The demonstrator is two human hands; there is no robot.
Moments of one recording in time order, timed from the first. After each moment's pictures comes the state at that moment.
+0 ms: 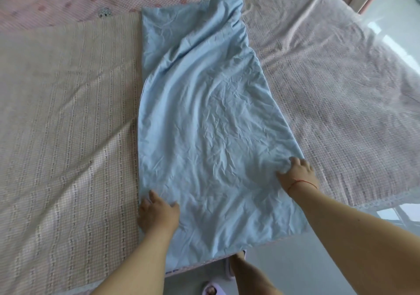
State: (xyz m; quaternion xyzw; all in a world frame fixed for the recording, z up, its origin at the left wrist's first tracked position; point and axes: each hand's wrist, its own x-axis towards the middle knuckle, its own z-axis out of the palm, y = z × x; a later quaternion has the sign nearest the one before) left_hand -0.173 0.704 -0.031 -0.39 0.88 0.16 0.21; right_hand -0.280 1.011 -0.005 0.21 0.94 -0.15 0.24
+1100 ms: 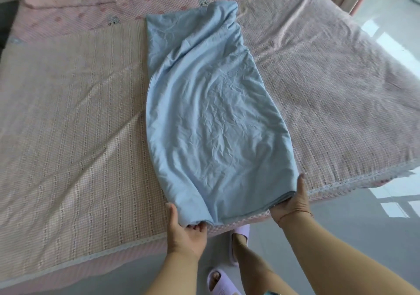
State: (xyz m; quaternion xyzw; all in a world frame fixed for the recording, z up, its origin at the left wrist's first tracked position) left_hand -0.079 0.777 0.005 -0.54 0.18 0.82 0.01; right_hand -0.155 0.992 0.009 0.48 0.26 -0.84 0.08
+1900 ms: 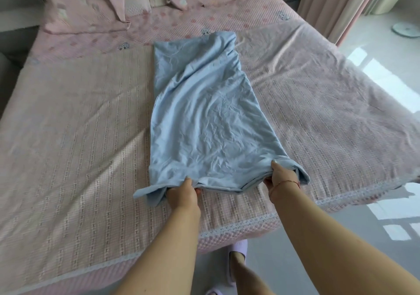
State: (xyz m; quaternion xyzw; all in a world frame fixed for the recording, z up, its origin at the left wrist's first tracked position) left_hand -0.168 0.777 0.055 -0.56 0.49 0.67 -0.06; right_hand -0.223 0.975 0.065 0.46 0.49 -0.74 0.05
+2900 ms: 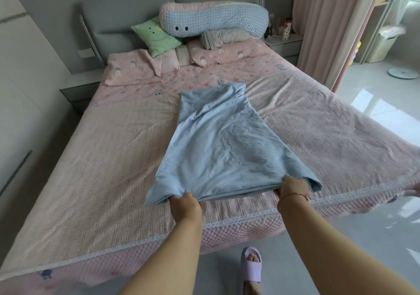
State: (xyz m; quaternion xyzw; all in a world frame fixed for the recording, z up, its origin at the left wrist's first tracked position) left_hand -0.043 0.792 0.144 -0.51 0.60 0.60 -0.16; right_hand -0.112 1.002 0.158 0.42 0.50 -0.75 0.01
